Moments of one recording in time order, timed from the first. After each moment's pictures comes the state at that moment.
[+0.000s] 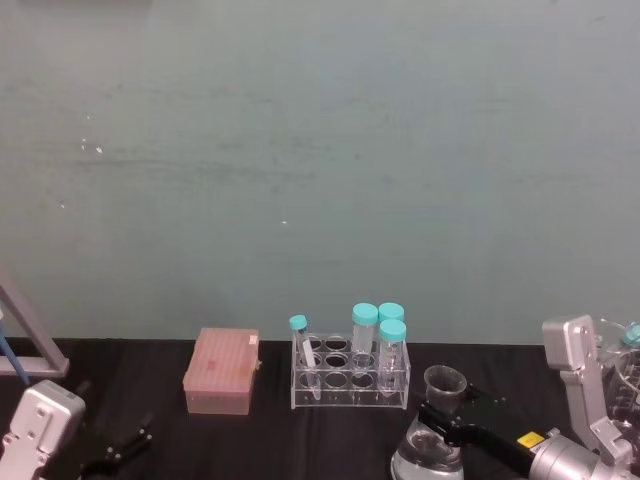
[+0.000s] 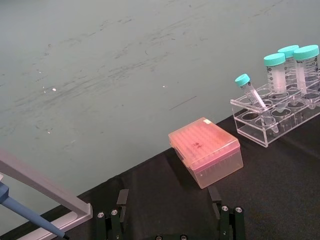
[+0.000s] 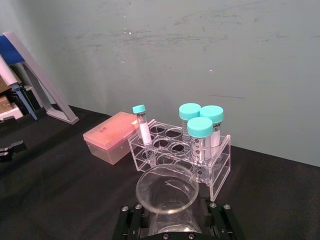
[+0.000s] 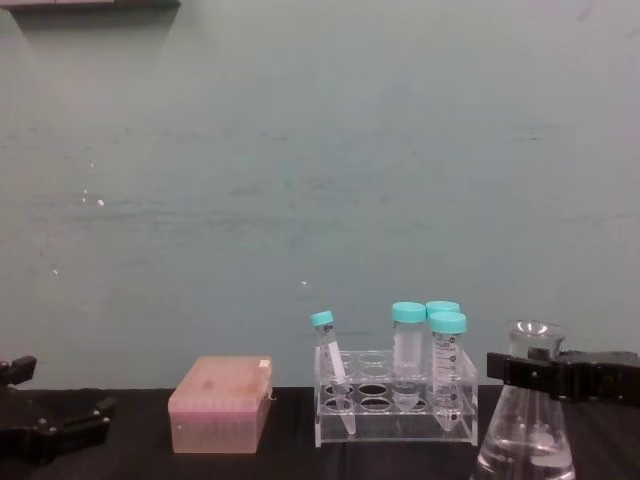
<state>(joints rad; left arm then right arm) -0.20 0.60 0.45 -1.41 -0.25 -0.12 0.03 0.32 0.41 -0.34 -1.35 0.51 0.16 0.38</state>
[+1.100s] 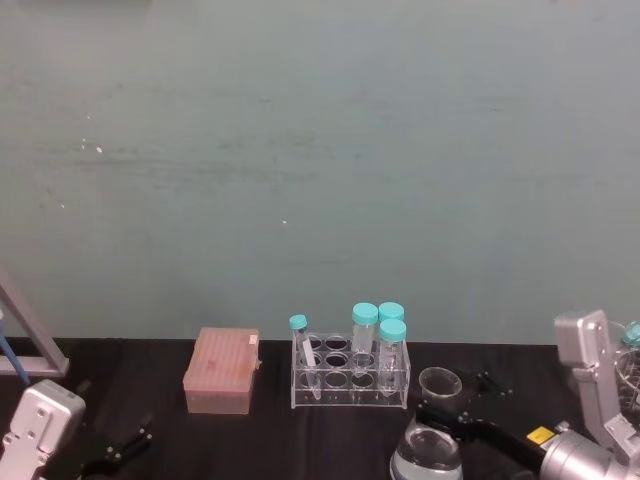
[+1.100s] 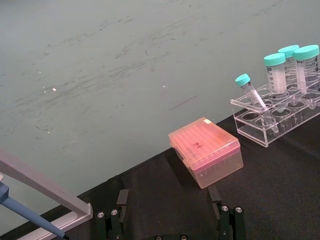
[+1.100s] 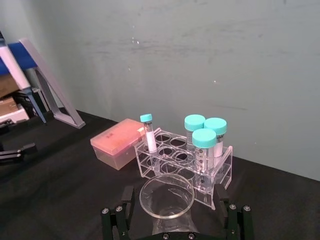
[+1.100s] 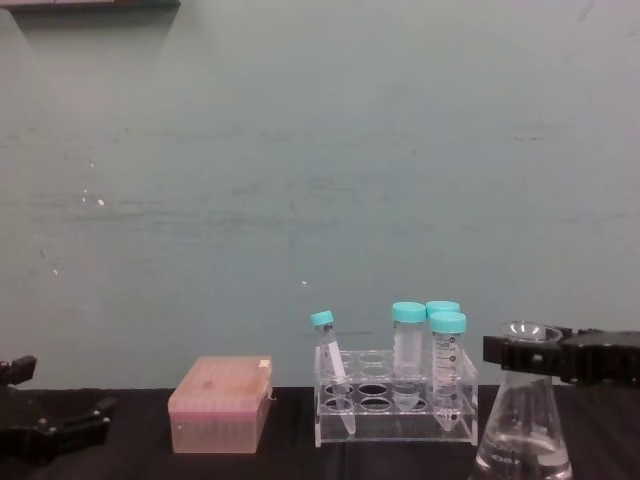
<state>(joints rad) -0.20 0.60 0.45 -1.41 -0.25 -0.12 0.03 0.30 0.44 -0.33 -1.41 0.51 0.15 0.40</state>
